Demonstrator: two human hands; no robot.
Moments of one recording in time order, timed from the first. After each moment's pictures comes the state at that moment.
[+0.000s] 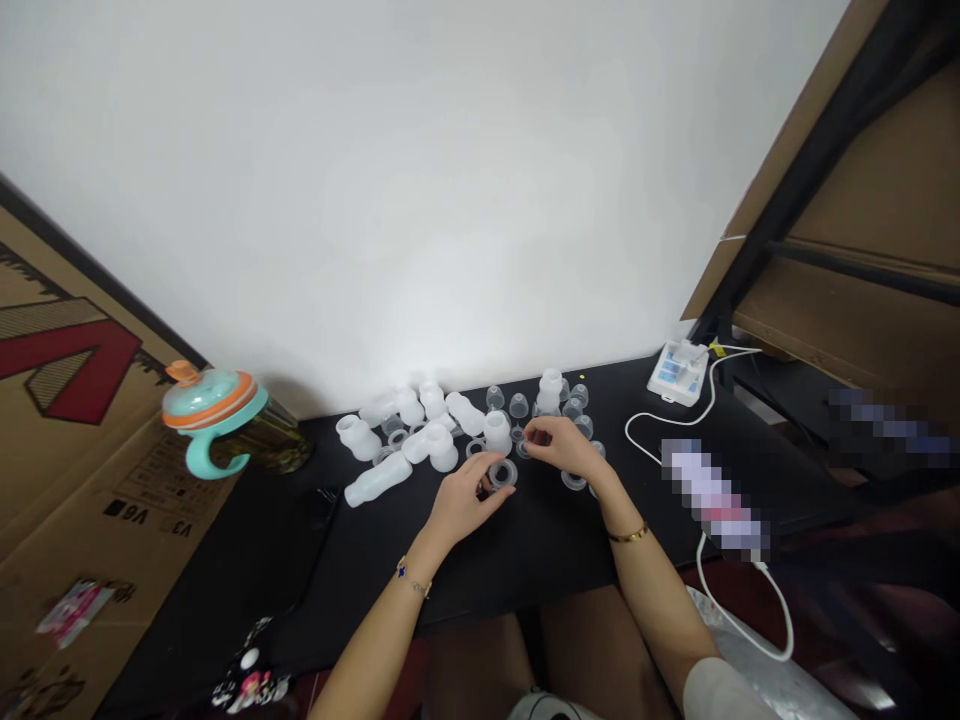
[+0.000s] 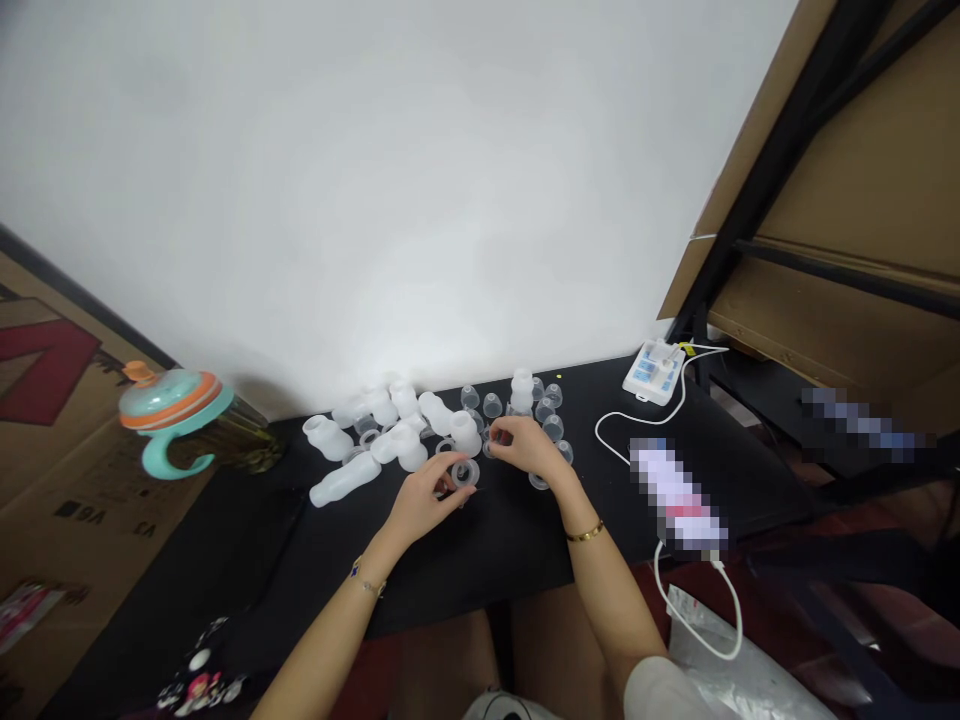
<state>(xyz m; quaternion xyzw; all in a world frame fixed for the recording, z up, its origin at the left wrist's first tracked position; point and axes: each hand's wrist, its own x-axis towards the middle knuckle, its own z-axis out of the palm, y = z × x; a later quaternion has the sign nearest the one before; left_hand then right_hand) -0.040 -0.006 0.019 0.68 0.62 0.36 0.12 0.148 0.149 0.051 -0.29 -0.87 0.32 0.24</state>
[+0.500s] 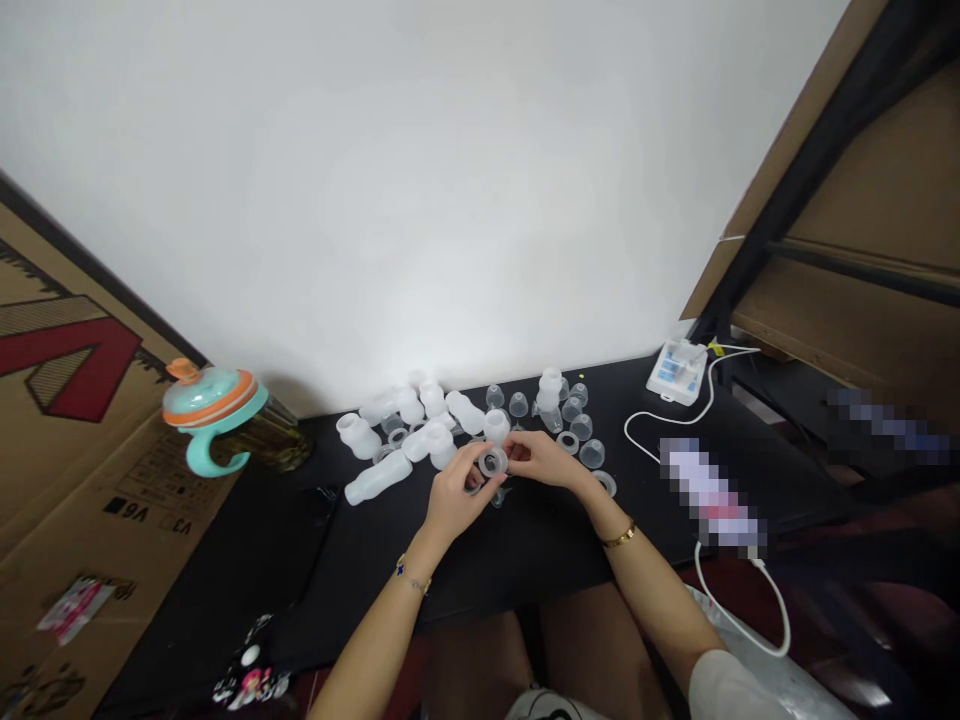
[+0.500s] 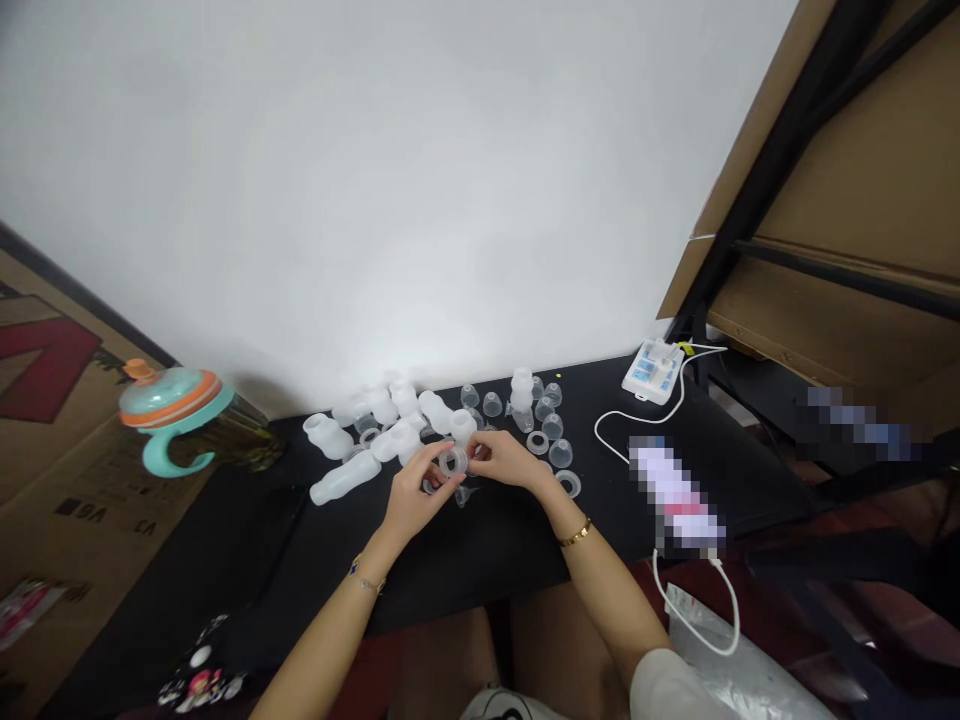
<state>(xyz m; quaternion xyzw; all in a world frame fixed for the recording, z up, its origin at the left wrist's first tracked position) -0.041 -0.007 0.019 0.64 0.60 0.47 0.06 0.125 0.128 0.043 -0.20 -0.84 0.47 0.19</state>
